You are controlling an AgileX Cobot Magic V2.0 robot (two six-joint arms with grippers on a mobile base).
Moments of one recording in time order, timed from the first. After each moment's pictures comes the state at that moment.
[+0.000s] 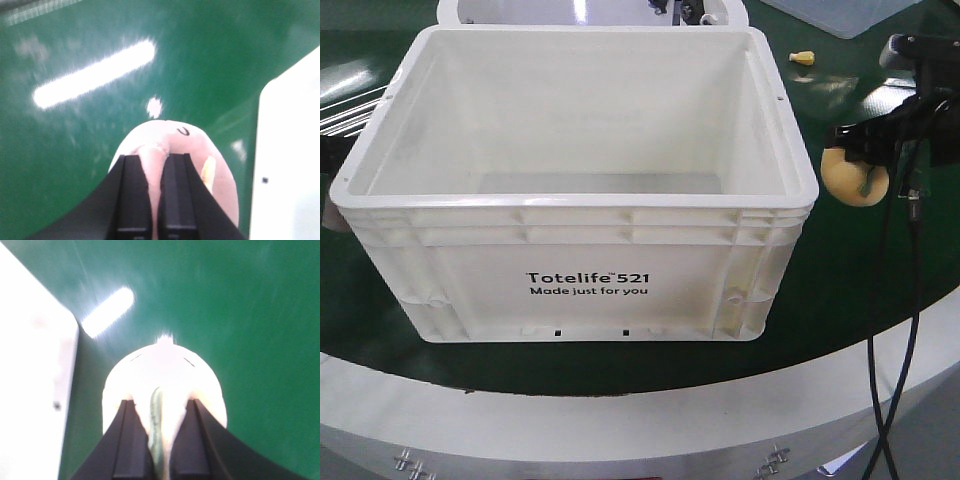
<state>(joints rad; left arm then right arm) 0.14 1.54 -1.01 -0.09 0.37 -0.14 -0.01 1.58 -1.11 0.26 0.48 -0.23</state>
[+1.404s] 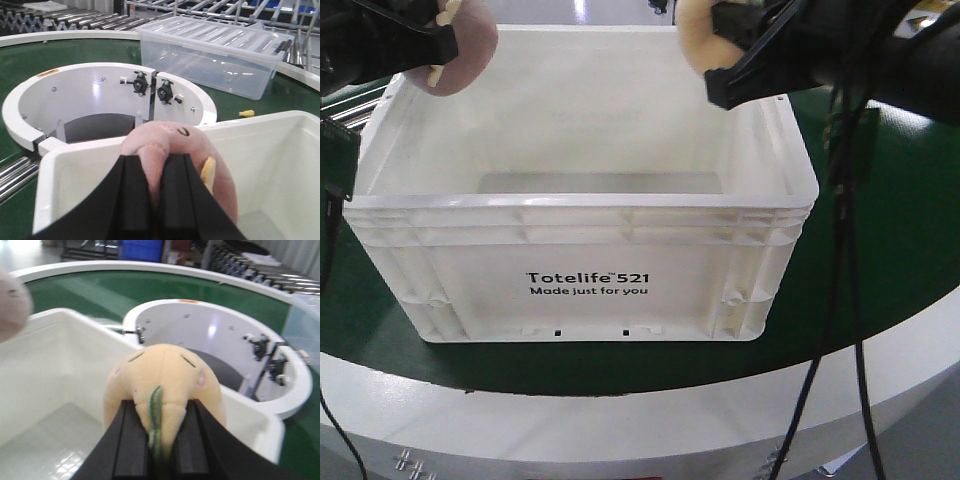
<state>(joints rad) -0.31 1.22 -1.01 -0.08 0.05 -0.03 0.51 1.27 -1.12 0.32 0.20 -0.51</state>
